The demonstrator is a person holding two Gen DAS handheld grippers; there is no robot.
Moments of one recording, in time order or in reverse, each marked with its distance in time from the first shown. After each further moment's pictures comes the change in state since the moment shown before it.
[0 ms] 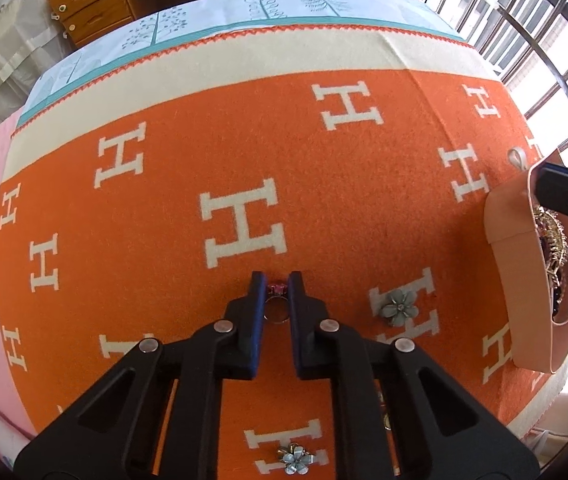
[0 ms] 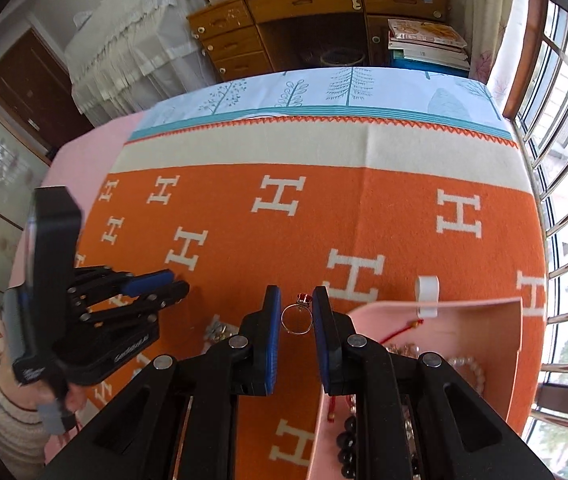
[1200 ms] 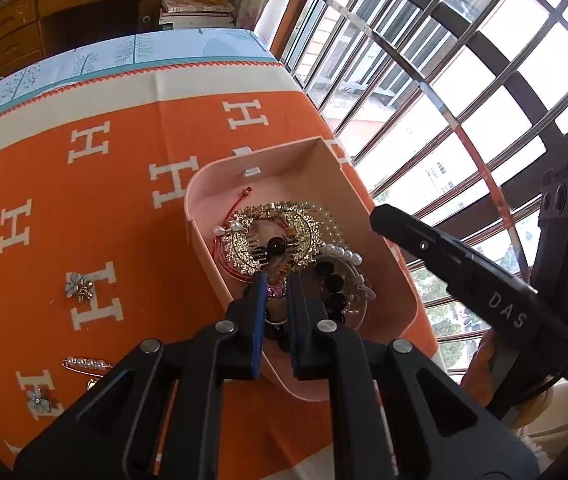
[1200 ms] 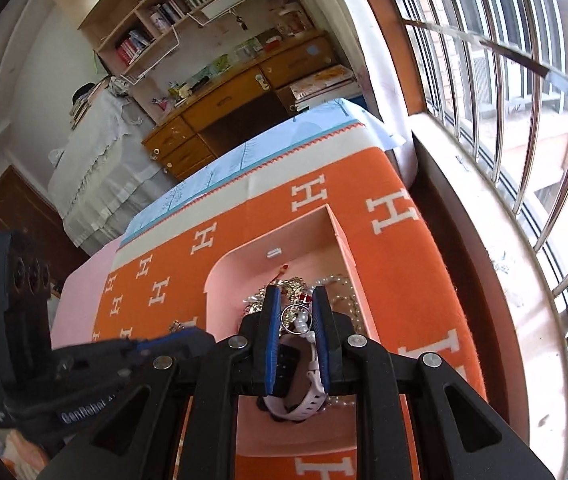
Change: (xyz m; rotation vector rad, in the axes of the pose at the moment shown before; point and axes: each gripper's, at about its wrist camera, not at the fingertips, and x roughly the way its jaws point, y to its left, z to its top) left arm -0.056 -0.175 -0.031 0.073 -0.132 -0.348; right arm -0.089 -0.124 -0.149 0.361 -0.358 0.020
